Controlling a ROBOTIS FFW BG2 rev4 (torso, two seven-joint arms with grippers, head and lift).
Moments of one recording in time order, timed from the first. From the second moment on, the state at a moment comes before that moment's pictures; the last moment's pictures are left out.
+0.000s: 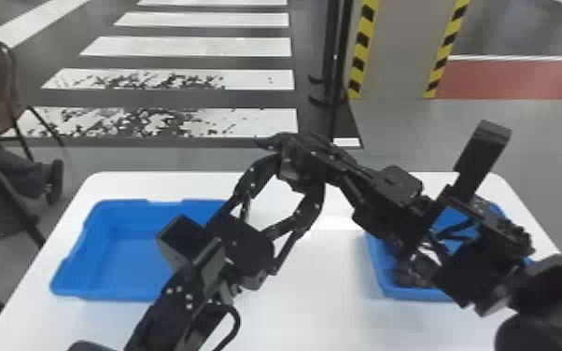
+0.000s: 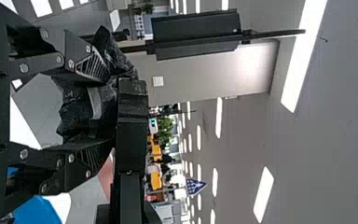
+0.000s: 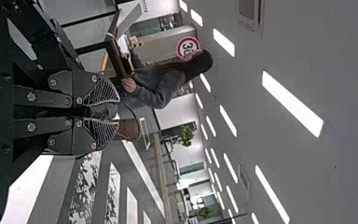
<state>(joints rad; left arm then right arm) 0.27 0.18 -0.34 -2.10 -0.04 -0.02 -0.18 0.05 -0.27 0.20 -2.10 -0.60 0.39 0.44</state>
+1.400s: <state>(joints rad) 0.32 0.15 -0.24 -2.08 -0.02 -0.06 -0.18 0.15 -0.26 -0.34 -1.74 -0.28 0.31 0.48</state>
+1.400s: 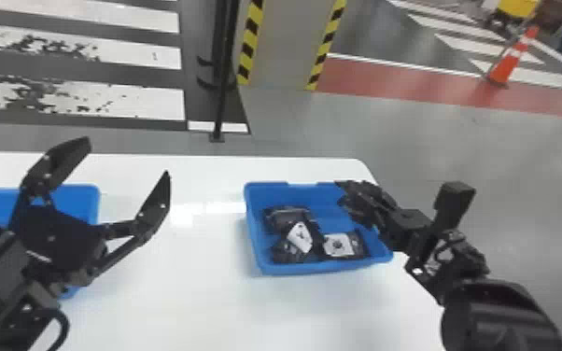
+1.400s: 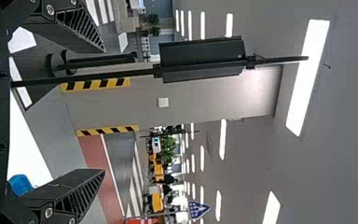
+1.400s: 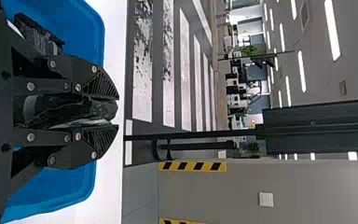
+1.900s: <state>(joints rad) 0.37 0.11 -0.15 -2.08 0.06 -0.18 -0.18 0.44 -0.19 -0.35 -2.11 -0.46 0.17 0.48</state>
